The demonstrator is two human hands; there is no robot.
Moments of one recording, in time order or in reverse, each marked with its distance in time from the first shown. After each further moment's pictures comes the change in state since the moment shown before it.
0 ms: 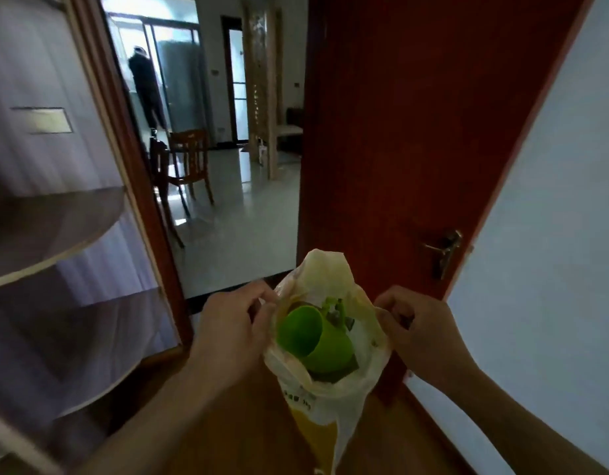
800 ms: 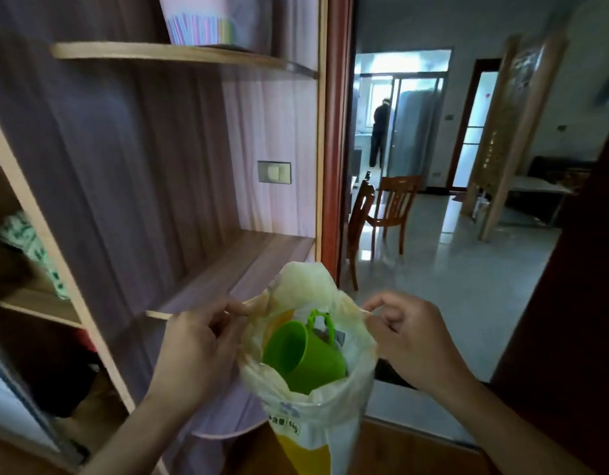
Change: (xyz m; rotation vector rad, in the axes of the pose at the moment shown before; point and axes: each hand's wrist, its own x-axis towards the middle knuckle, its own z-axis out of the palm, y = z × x) left_hand 0.134 -0.180 -0.134 0.396 0.642 -0.469; right_hand 0.354 -0.084 0.262 0.621 -0.460 -0.433
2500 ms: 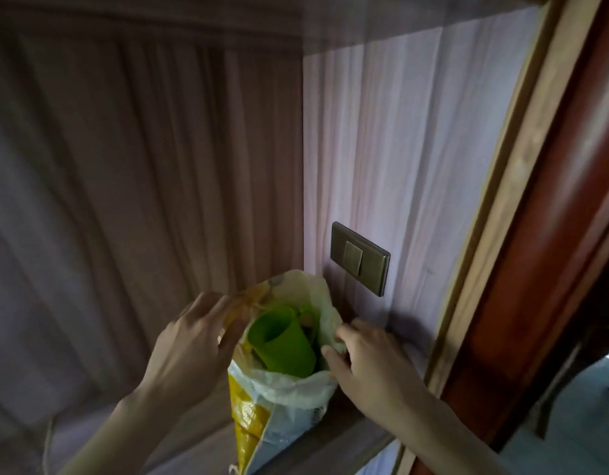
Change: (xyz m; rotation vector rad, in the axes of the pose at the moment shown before) left_hand 0.357 -0.186 0.196 0.865 0.155 -0.402; right_hand 0.520 0.254 0.190 -0.252 -0.641 -0.528
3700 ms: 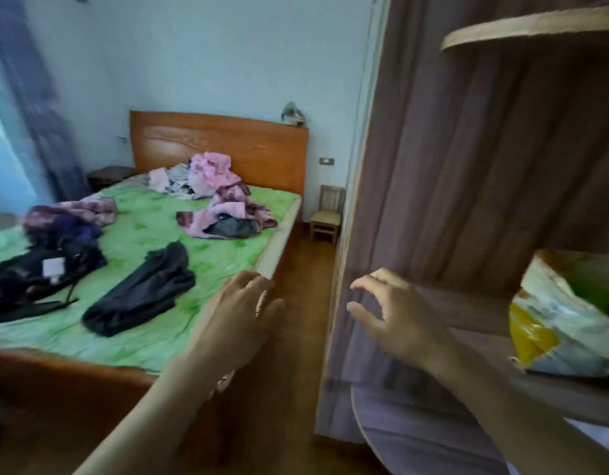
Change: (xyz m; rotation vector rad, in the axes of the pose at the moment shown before) left_hand -0.411 -0.115 -0.265 0.170 0.137 -0.674; right_hand -0.145 -0.372 0.070 0.257 -0.216 -0.710
